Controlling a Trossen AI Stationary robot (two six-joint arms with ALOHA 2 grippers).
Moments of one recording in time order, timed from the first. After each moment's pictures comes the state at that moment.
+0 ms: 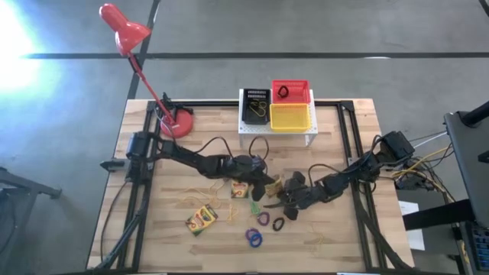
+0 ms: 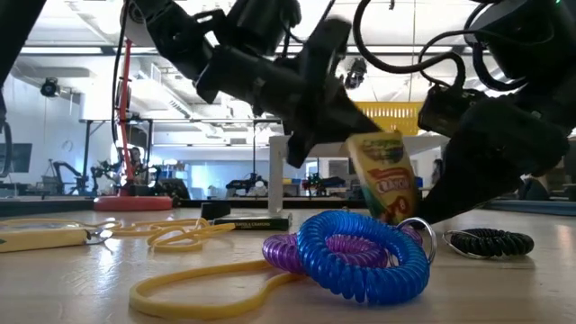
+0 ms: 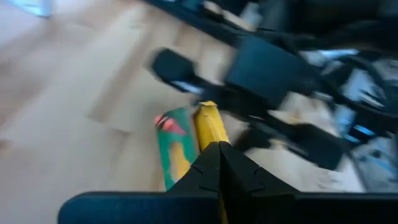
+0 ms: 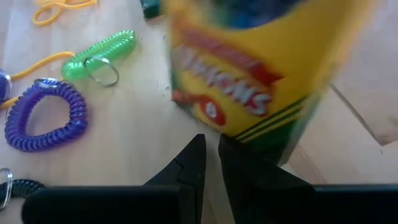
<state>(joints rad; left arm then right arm) -0.08 2.01 1.08 0.45 0.08 -0.49 0.39 1.68 0.47 0.40 0.44 0.71</state>
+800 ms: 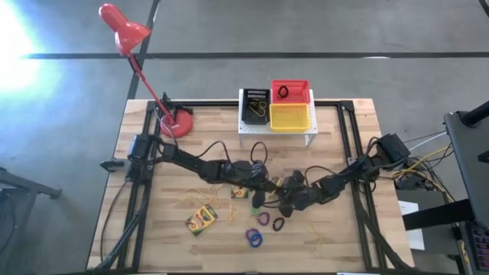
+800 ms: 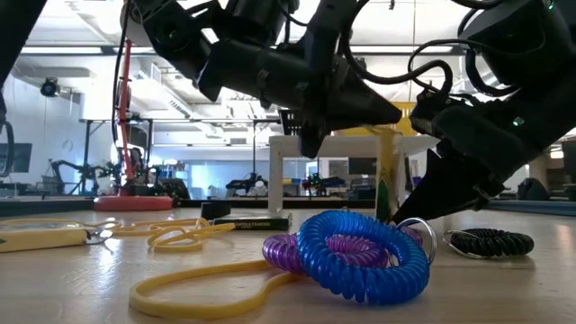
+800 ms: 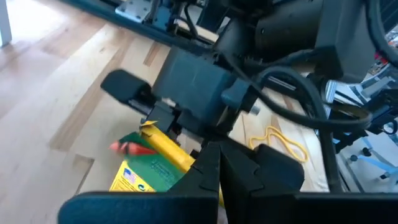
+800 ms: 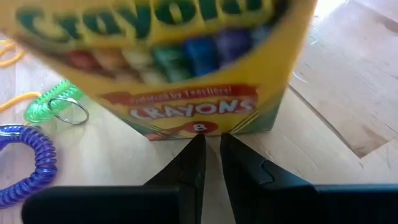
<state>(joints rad) -0.10 2.01 1.10 0.57 0.06 -0.43 0.41 1.74 0.50 0.40 0.53 0.81</state>
